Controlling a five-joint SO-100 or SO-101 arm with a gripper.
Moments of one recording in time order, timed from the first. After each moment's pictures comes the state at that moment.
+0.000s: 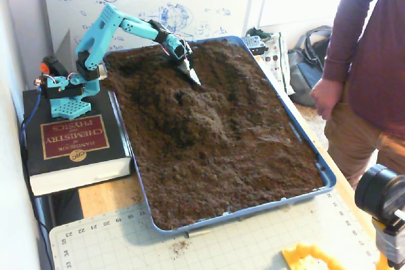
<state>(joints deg) -16.4 54.5 90.4 21.5 9.2</state>
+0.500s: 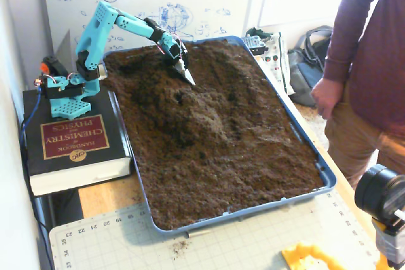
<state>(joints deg) -16.5 60.8 98.1 21.5 9.2</state>
